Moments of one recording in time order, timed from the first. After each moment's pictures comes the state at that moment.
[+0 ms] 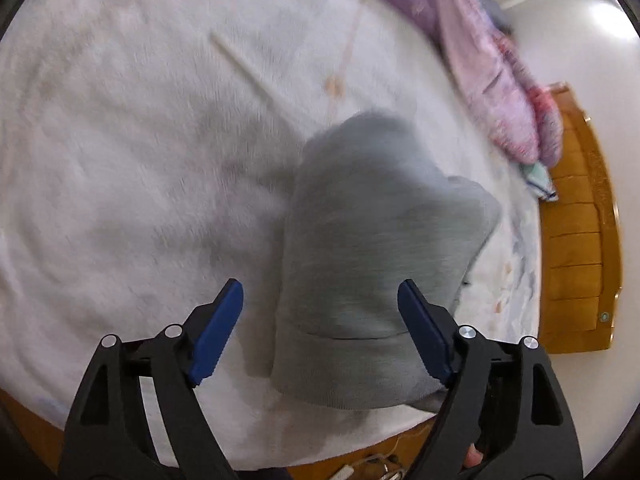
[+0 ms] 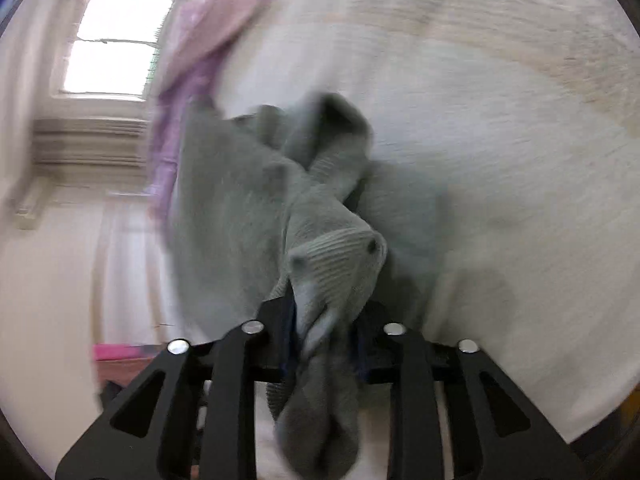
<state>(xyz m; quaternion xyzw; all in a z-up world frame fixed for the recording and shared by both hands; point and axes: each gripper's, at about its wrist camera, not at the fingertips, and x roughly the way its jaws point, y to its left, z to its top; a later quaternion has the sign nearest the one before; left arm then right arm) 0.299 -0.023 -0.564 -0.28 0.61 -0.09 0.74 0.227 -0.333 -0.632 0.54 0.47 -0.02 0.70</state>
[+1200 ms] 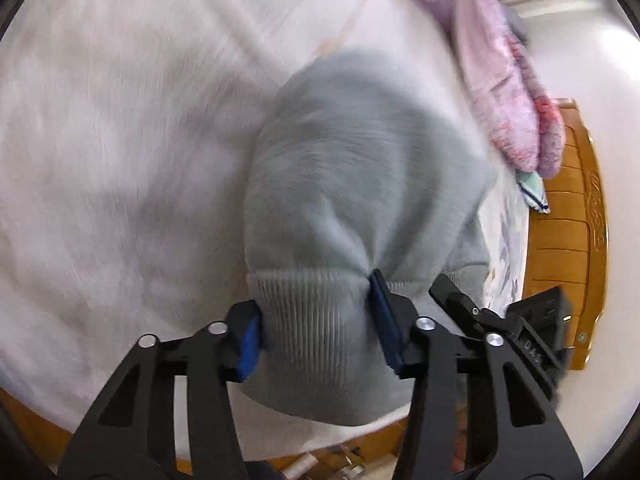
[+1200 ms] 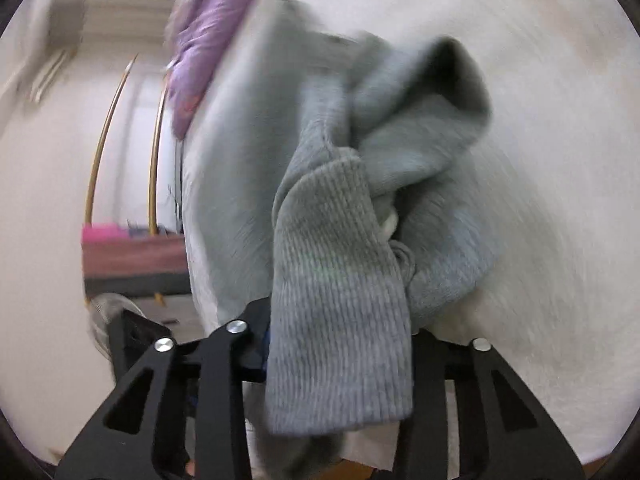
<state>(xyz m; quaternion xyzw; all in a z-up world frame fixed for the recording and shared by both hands) 0.313 -0.035 -0.559 -0.32 0.61 -0.09 0.72 0.327 -0.323 -0.591 0.41 0.57 0.18 0.69</state>
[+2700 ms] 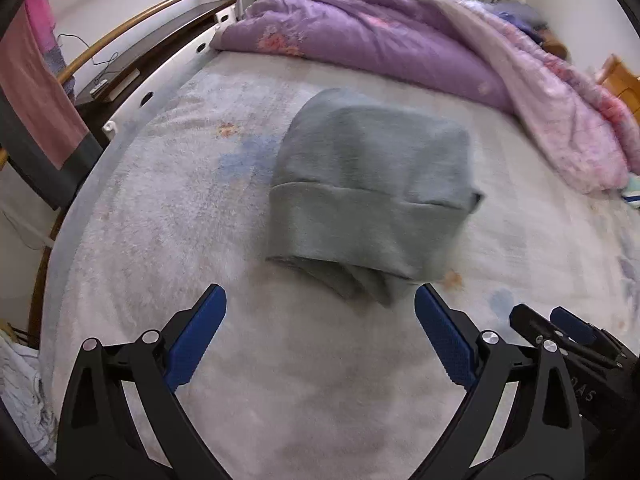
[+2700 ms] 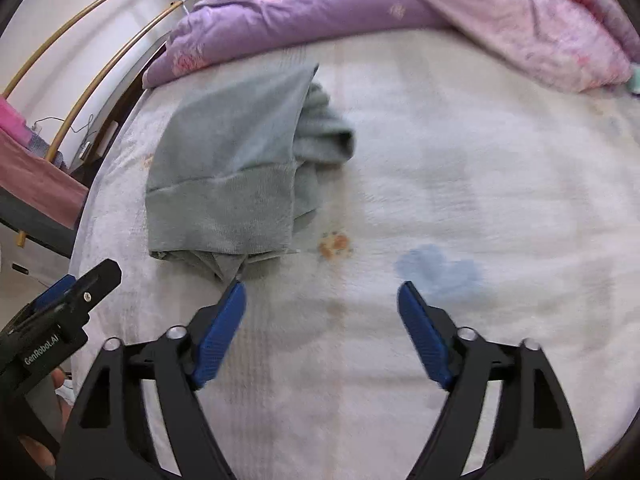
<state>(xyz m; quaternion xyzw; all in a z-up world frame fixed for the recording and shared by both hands) 0.430 0.049 -0.477 -0.06 0.51 0.06 0.85 0.445 -0.171 -0.509 0.09 0.55 0.09 0.83</state>
